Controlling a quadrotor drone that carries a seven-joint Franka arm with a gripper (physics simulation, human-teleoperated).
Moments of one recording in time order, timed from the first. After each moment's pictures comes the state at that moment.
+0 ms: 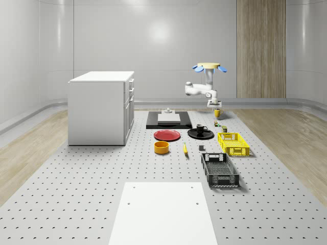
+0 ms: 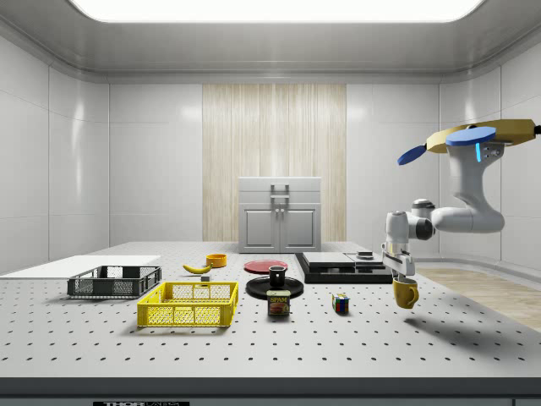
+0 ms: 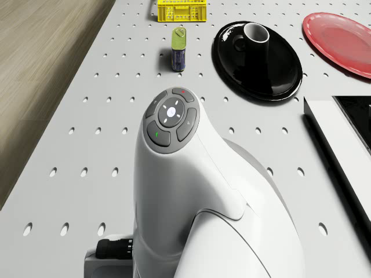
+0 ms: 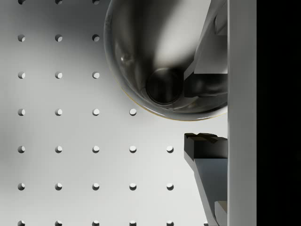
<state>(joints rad) -1.25 -1.58 1.45 -2.86 -1.68 1.61 1.75</state>
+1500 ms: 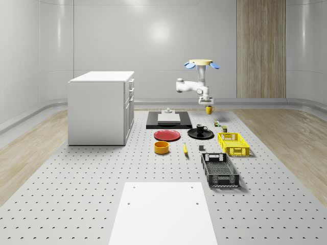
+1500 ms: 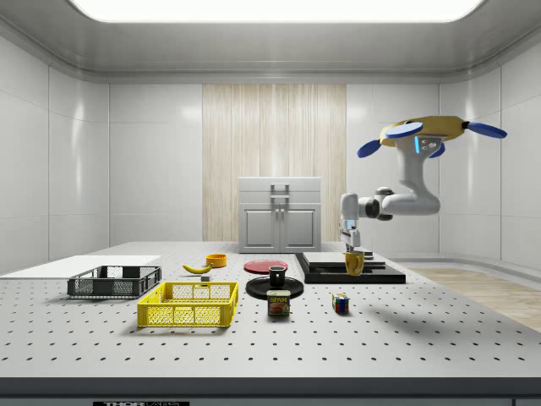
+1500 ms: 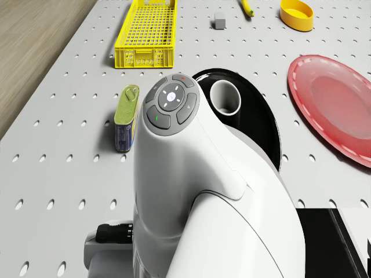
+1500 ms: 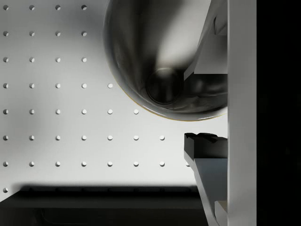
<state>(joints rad) -1.25 -1.60 1.50 -2.86 -1.63 1.61 1.75</state>
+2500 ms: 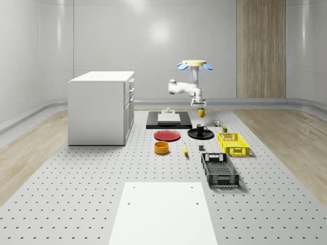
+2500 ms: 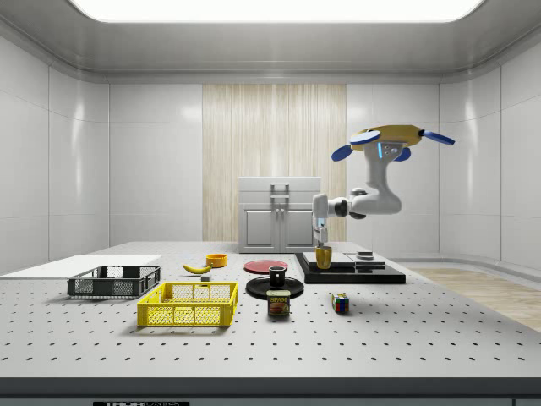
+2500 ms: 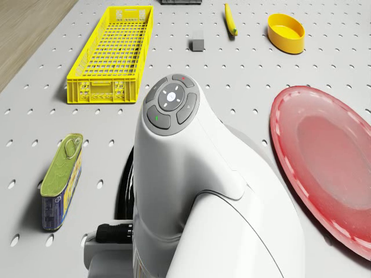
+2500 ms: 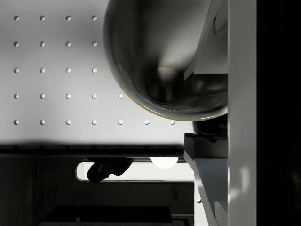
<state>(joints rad) -1.25 -1.60 1.50 -2.86 -1.62 1.62 1.75</state>
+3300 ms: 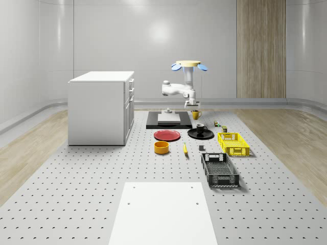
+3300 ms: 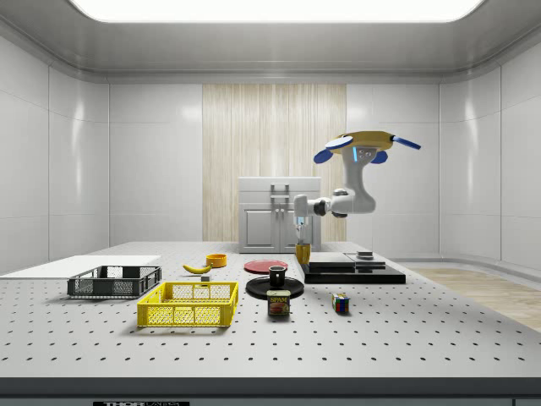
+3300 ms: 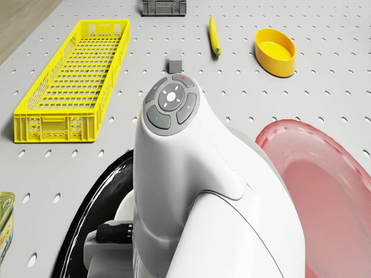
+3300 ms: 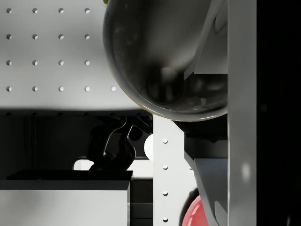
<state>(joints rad) -1.25 -1.61 1.50 -2.86 -1.62 1.62 1.75</state>
